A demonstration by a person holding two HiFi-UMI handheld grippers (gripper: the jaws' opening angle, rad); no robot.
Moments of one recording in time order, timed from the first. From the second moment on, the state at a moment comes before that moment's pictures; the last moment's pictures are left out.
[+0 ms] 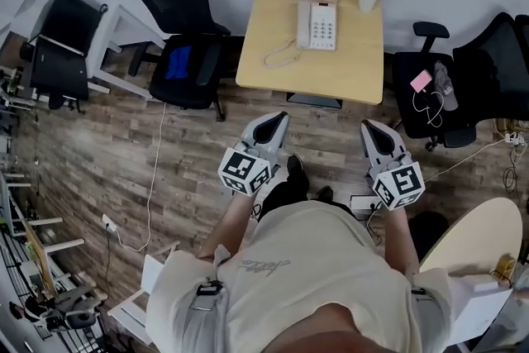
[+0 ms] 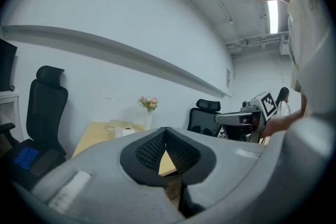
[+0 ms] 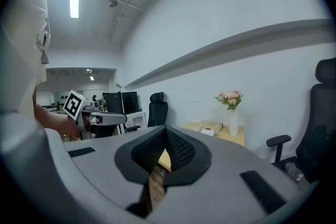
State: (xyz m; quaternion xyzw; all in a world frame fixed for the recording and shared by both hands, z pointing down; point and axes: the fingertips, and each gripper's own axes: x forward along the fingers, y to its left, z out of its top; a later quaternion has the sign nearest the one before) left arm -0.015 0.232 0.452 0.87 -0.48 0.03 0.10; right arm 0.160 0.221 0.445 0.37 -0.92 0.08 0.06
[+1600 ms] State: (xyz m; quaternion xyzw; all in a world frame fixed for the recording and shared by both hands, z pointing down) left arm -0.081 -0.065 0.437 0.87 -0.48 0.05 0.08; right arm 0.109 -0.092 0.455 0.39 -0.92 0.08 0.05
